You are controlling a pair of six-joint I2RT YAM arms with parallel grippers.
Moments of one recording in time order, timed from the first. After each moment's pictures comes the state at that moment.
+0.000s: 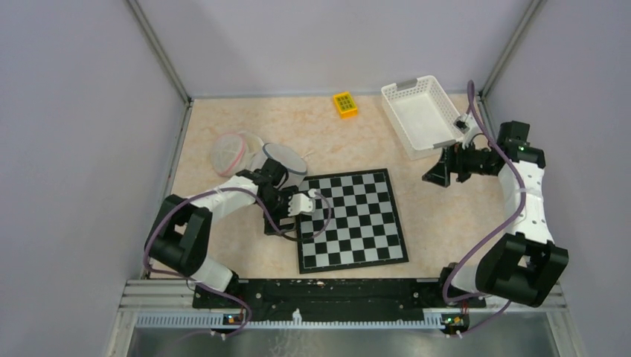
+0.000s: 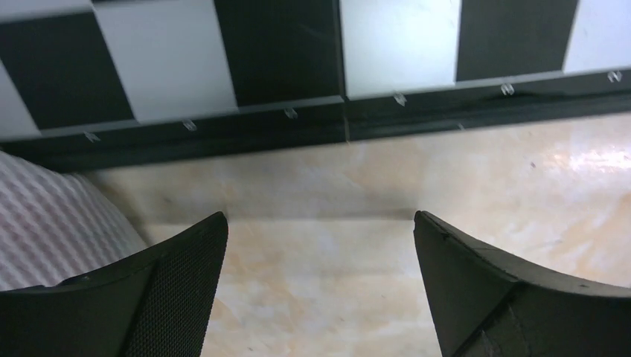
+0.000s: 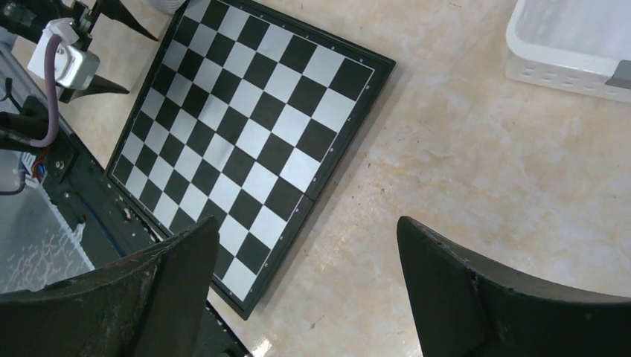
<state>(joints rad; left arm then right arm) -0.44 1.51 0.83 -0.70 0.37 1.06 -0.31 1.28 1.16 -0.99 -0.93 -0.56</state>
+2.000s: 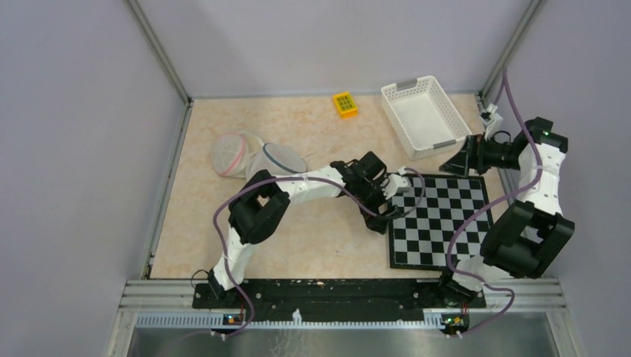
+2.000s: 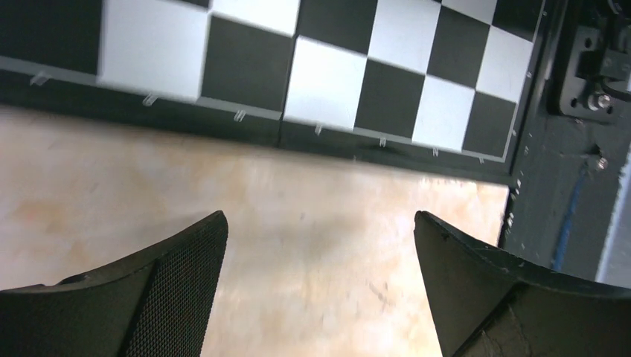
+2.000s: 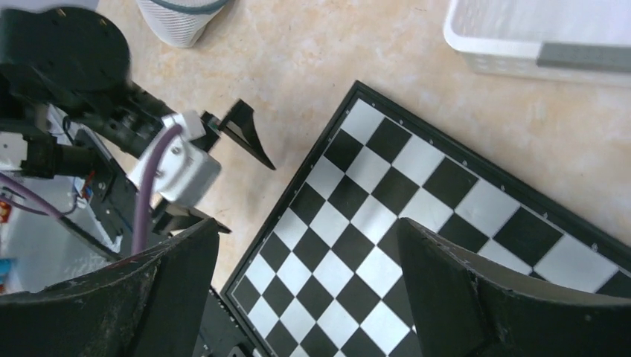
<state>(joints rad) -0.96 2.14 1.59 -0.43 0.56 0.19 -0.52 1.51 1.35 -1.25 -1.07 -0.75</state>
